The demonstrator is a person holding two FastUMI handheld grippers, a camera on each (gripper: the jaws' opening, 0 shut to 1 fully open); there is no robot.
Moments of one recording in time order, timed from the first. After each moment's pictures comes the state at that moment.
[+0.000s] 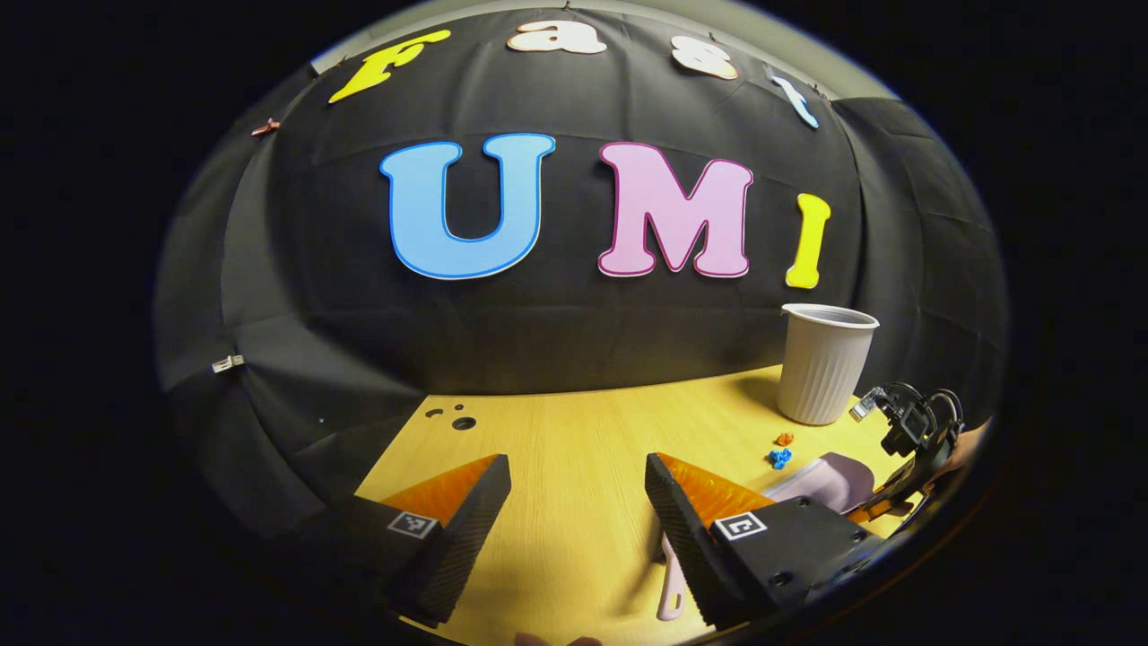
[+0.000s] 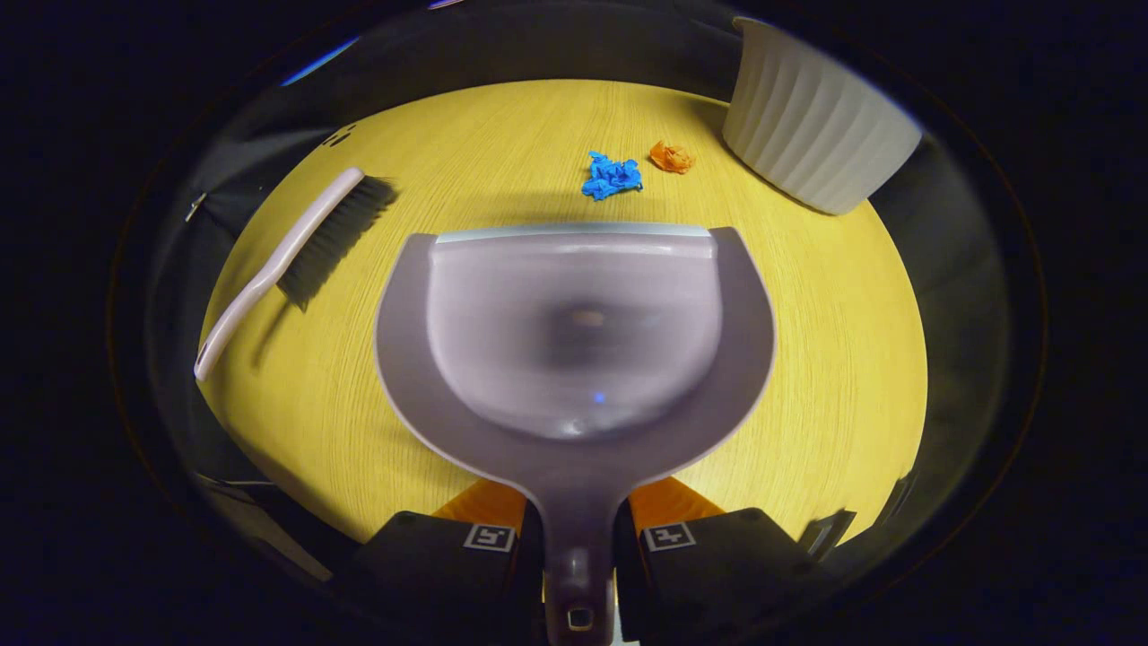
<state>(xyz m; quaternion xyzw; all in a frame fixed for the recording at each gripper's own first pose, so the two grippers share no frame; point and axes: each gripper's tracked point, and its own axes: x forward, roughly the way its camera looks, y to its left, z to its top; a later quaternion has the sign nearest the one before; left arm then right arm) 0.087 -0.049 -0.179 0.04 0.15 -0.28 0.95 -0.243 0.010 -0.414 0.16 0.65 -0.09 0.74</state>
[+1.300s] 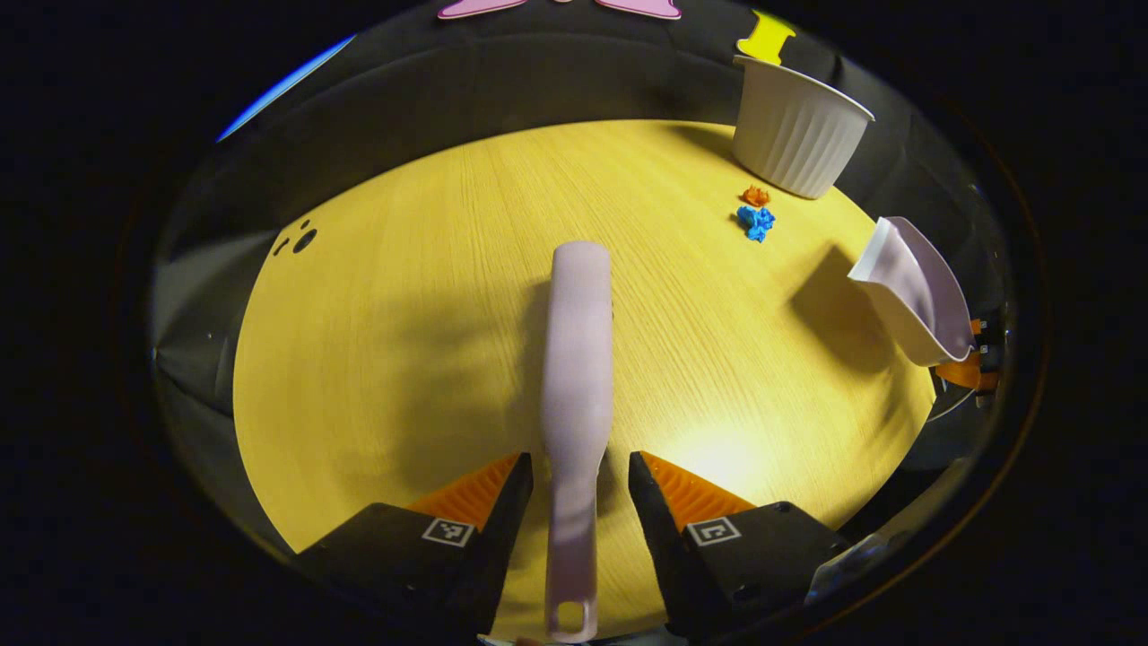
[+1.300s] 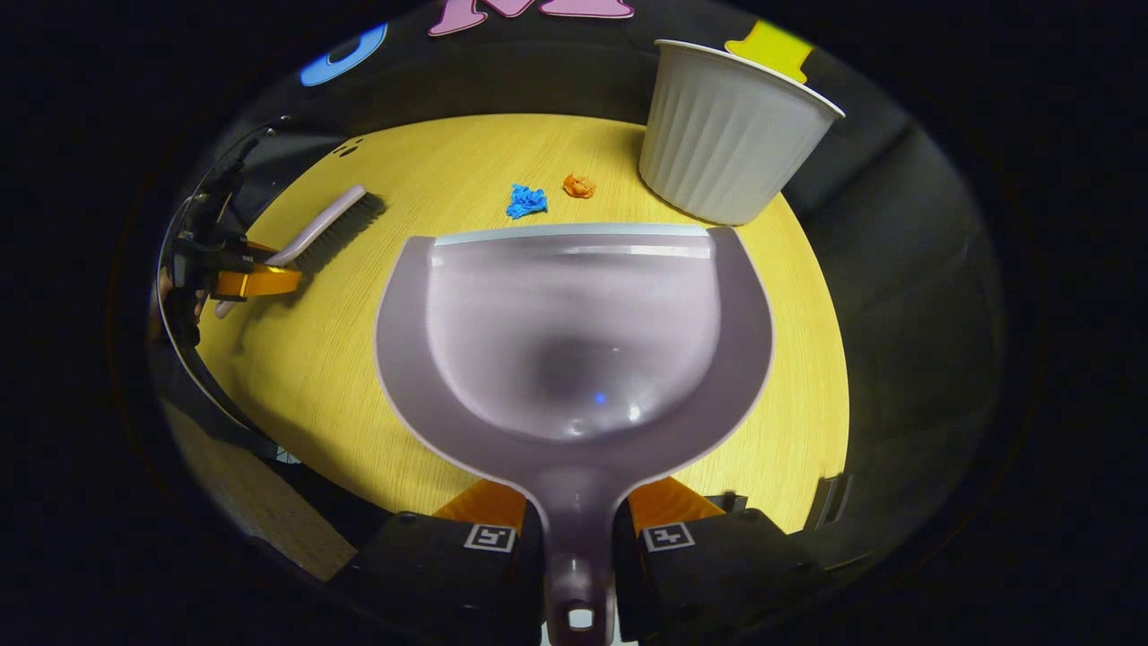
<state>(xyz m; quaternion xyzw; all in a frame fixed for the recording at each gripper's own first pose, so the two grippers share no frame) 0.011 -0.142 -0.384 0.20 0.51 -0.34 0.76 -0.320 -0.070 -0.353 0.12 0.61 -0.12 0.78</state>
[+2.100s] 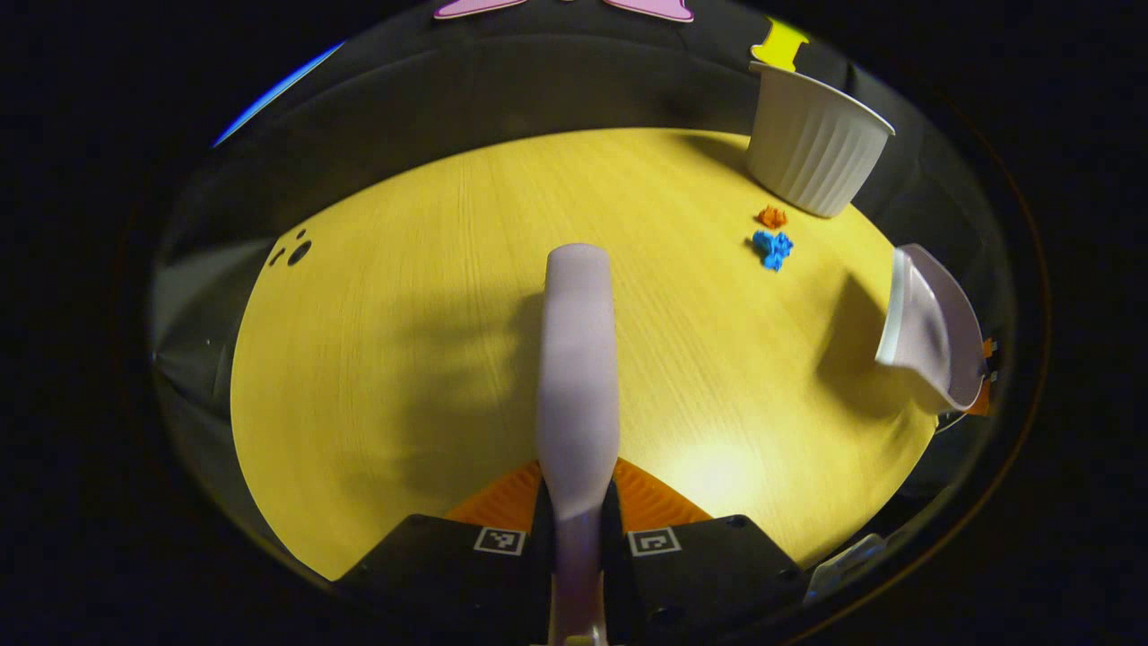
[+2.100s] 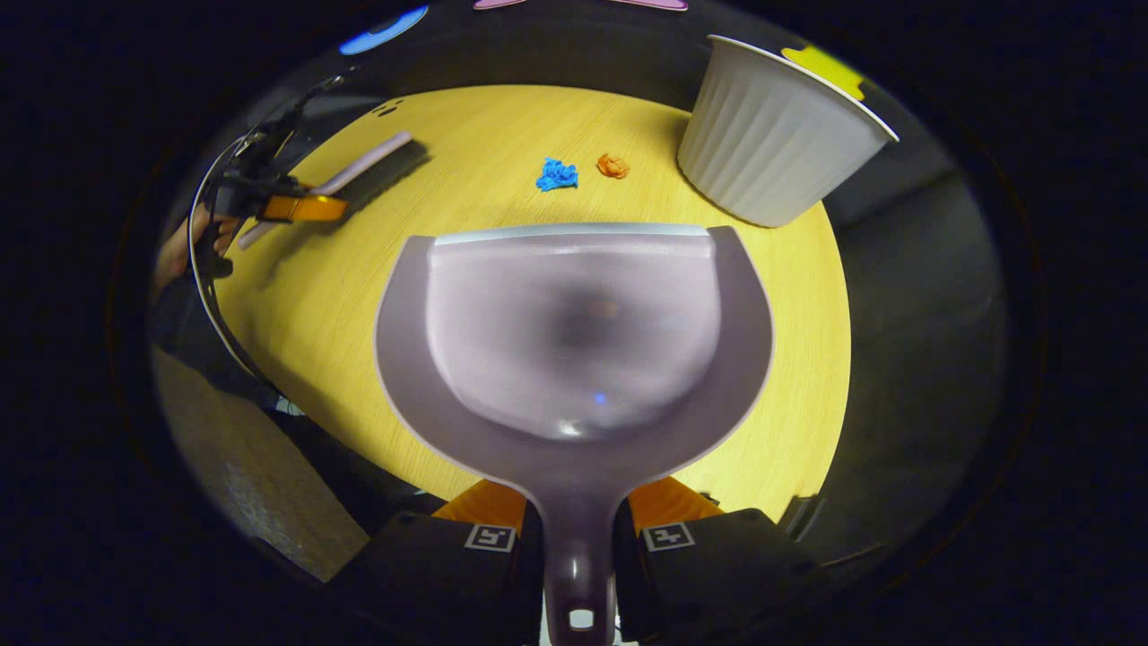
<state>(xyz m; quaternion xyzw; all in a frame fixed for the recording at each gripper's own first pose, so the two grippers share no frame) 0.043 -0.191 -0.374 0.18 0.49 -0.35 0.78 -0.328 -0.081 -0.347 0.08 0.67 -0.02 0.74</state>
